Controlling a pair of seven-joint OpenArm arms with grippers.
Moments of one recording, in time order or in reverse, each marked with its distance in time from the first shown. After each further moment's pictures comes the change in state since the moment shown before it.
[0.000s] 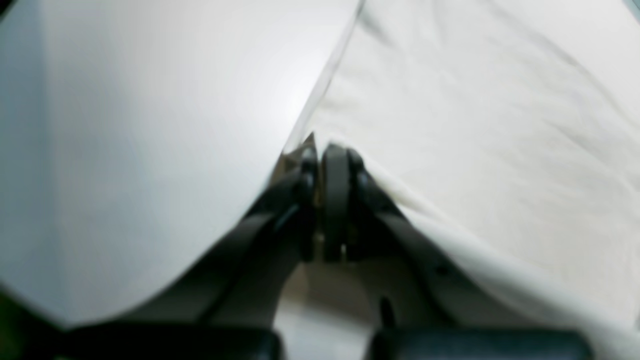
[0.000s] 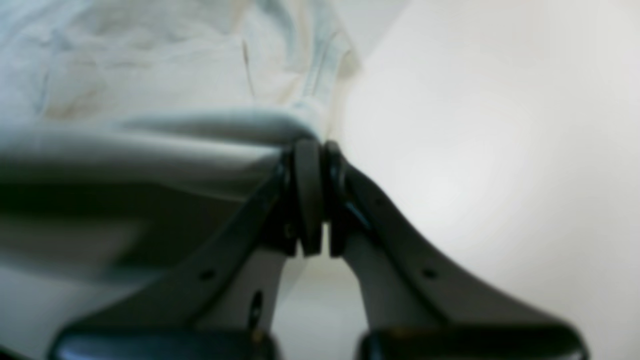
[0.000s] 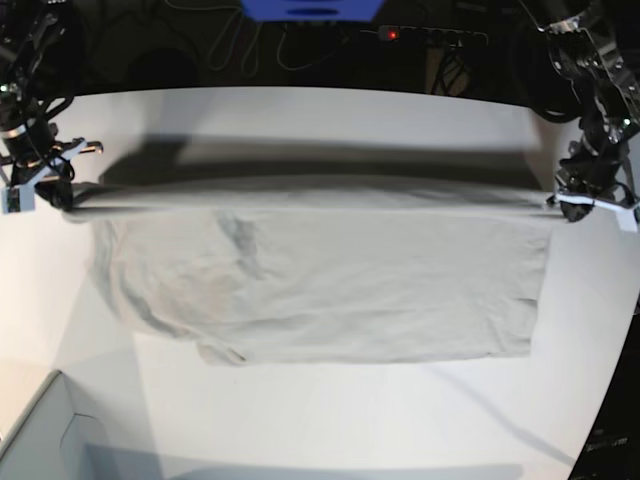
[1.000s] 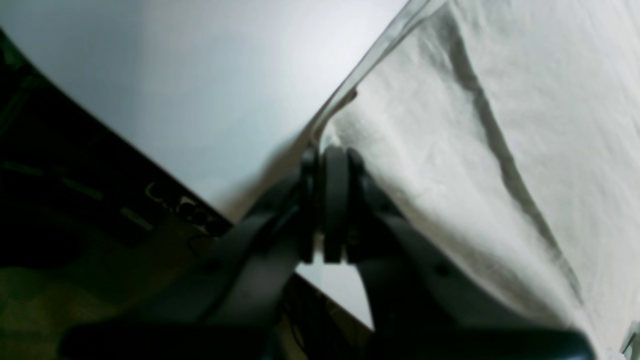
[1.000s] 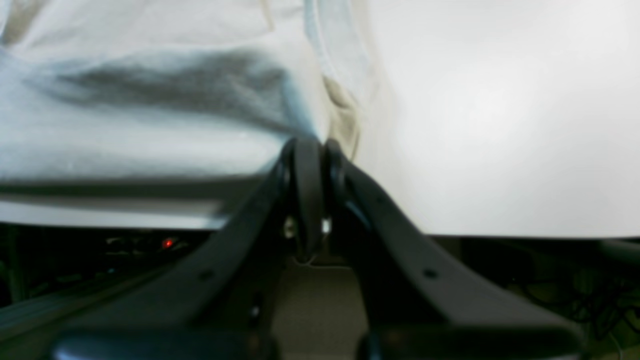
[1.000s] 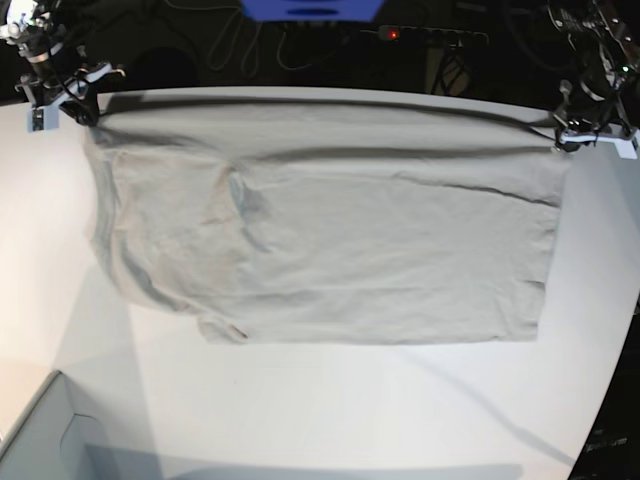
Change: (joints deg) left arm 5.8 -0.1 -6.1 -10.6 -7.9 -0.2 -0.2; right arm -11.8 -2.2 -0.5 -8.0 0.0 -0.1 8.6
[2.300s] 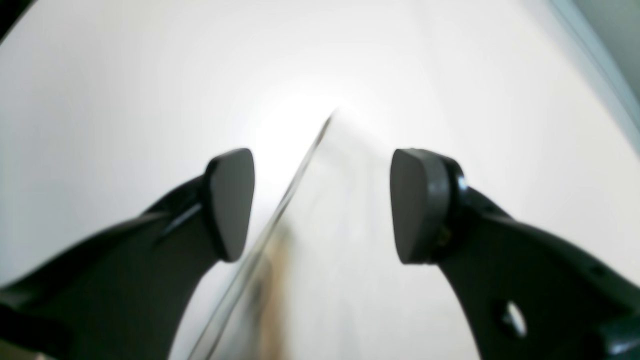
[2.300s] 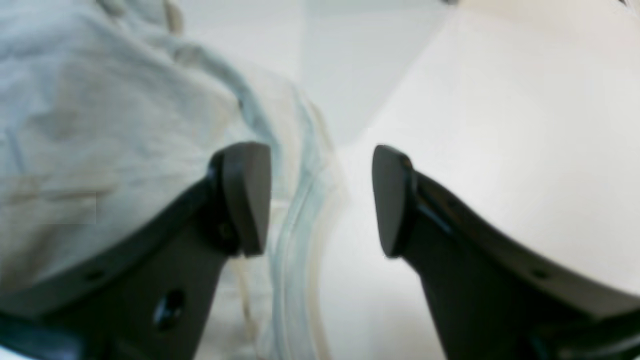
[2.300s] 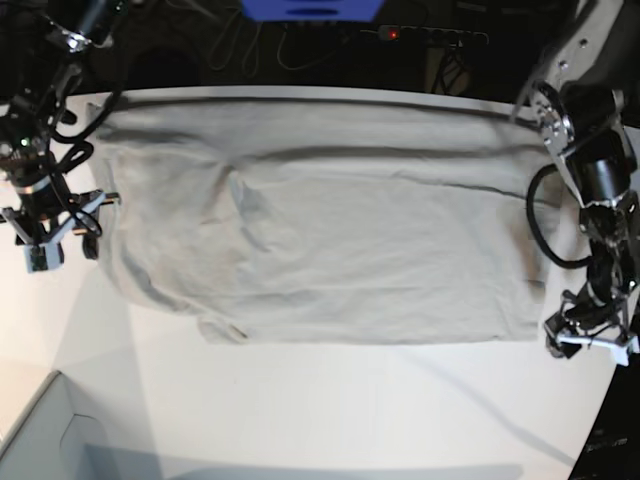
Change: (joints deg) left arm -44.1 -10.6 15.8 -33.8 16.5 -0.3 -10.8; right arm 25.2 -1.7 -2.2 6.3 -15.9 0.0 -10.0
